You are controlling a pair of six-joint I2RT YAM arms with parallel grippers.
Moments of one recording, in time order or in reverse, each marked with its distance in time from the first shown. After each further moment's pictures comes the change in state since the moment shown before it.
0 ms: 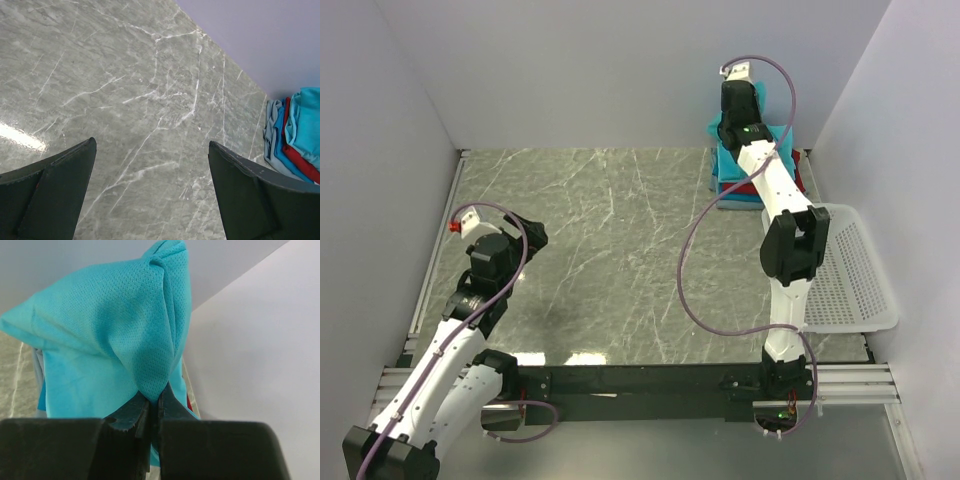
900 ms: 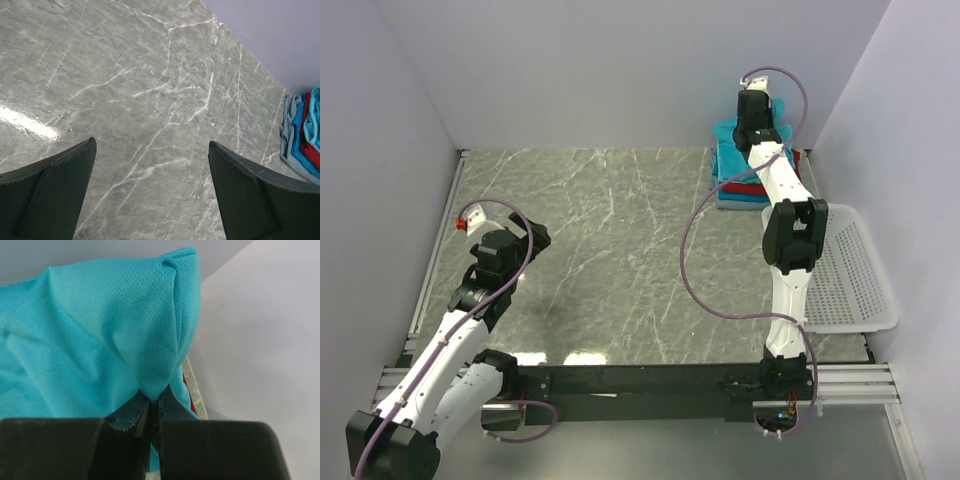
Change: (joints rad) left arm 0.000 0.073 0.002 -0.003 -0.002 0.001; right arm -0.112 0.145 0.034 0.022 -0.045 0.057
